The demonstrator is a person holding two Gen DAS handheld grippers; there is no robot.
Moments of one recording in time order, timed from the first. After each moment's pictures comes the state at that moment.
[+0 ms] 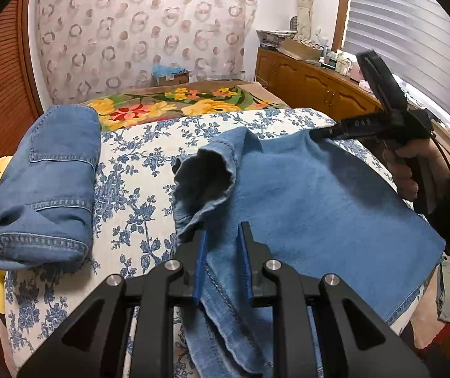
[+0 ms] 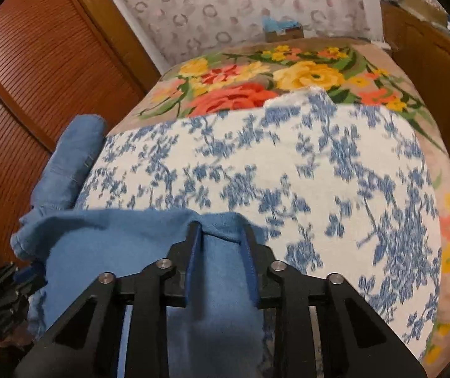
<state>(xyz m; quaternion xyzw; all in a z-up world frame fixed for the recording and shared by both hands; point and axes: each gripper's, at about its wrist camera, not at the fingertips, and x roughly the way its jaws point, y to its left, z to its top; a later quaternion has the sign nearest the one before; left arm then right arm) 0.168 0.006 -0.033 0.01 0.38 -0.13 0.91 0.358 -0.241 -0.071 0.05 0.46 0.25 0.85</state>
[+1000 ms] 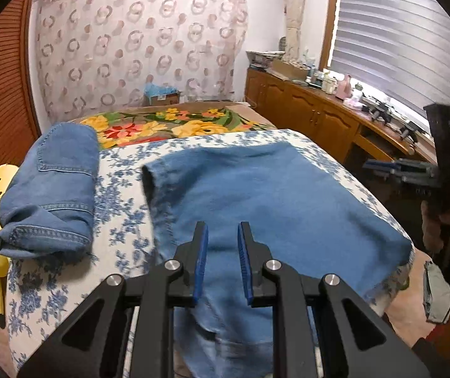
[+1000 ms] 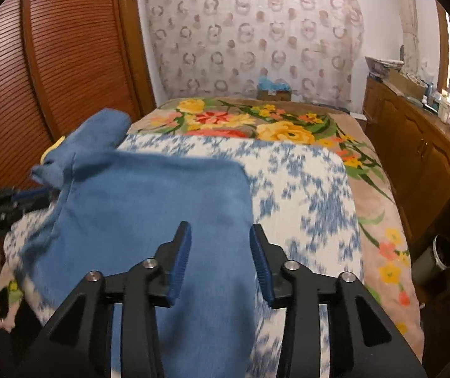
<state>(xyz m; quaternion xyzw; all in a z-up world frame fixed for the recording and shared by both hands) 0.123 0.000 -0.005 -0.01 0.34 -0.15 0.93 0.193 -0.272 -0.026 -0.05 0.34 0.21 0.91</state>
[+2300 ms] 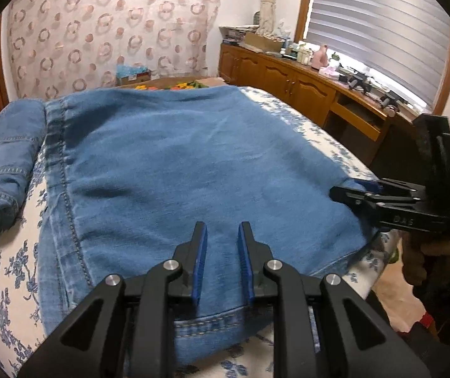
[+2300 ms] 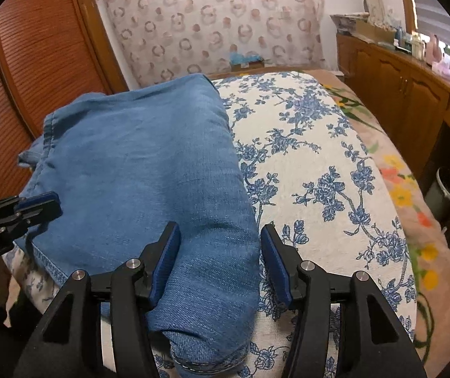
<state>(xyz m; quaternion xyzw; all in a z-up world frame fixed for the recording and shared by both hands) 0.107 -0.068 -0.047 0.01 0.38 -0.21 0.90 0.141 -0.303 -0.110 0.04 0.38 0.17 0.91</state>
